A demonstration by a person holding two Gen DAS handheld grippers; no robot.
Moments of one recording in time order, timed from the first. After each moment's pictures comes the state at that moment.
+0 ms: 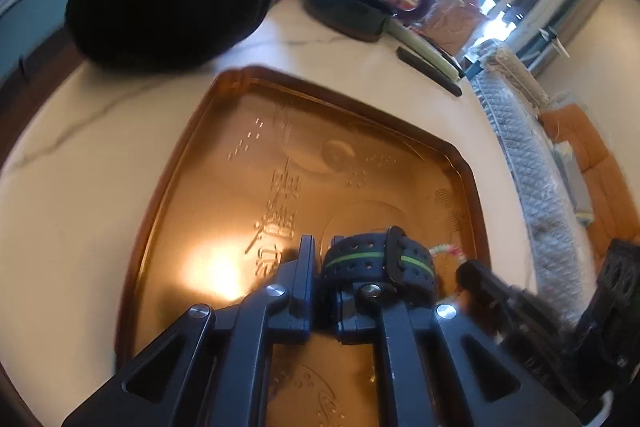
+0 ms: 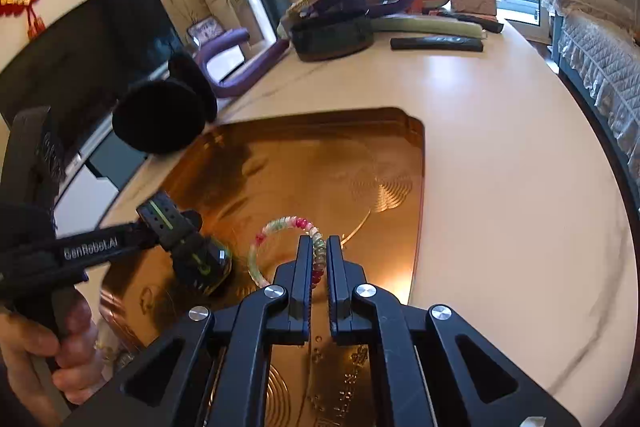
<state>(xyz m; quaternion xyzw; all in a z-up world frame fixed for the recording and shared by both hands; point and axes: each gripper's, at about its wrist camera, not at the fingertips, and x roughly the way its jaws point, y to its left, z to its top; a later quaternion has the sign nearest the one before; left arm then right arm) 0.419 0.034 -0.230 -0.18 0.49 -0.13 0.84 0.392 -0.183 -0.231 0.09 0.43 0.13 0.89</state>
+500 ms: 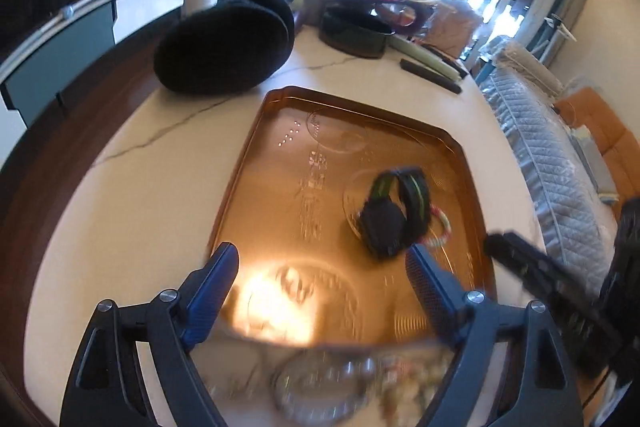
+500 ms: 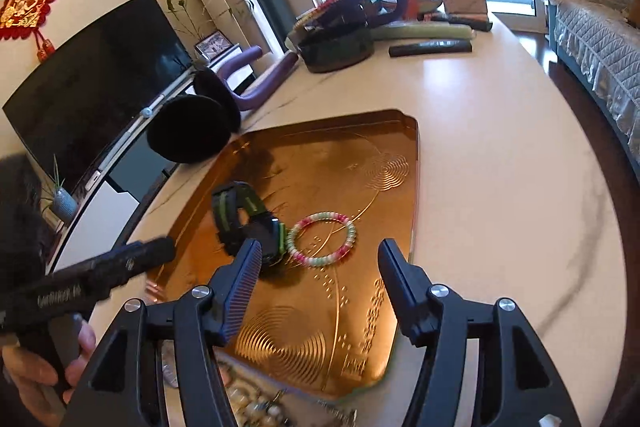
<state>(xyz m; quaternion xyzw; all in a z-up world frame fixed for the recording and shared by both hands) 0.326 0.044 -0.176 -0.10 0.45 -0.08 0.88 0.341 -0.192 -0.192 0.12 0.40 0.14 0.90</state>
